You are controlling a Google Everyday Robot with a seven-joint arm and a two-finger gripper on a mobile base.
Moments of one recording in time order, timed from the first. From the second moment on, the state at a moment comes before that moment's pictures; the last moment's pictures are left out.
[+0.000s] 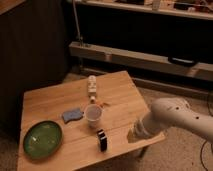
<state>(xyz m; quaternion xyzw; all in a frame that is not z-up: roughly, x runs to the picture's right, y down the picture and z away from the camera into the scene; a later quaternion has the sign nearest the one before) 0.091 0.224 0.626 -0.37 0.05 0.60 0.71</state>
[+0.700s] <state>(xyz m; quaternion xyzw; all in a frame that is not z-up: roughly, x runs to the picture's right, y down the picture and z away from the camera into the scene) 0.026 0.217 0.619 -0.35 0.04 0.55 0.76</state>
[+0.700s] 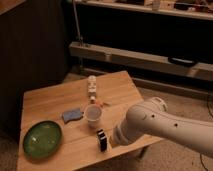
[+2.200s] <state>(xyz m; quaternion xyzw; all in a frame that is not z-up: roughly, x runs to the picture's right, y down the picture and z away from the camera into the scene) 0.003 0.209 0.684 -0.25 0.09 0.55 0.79</state>
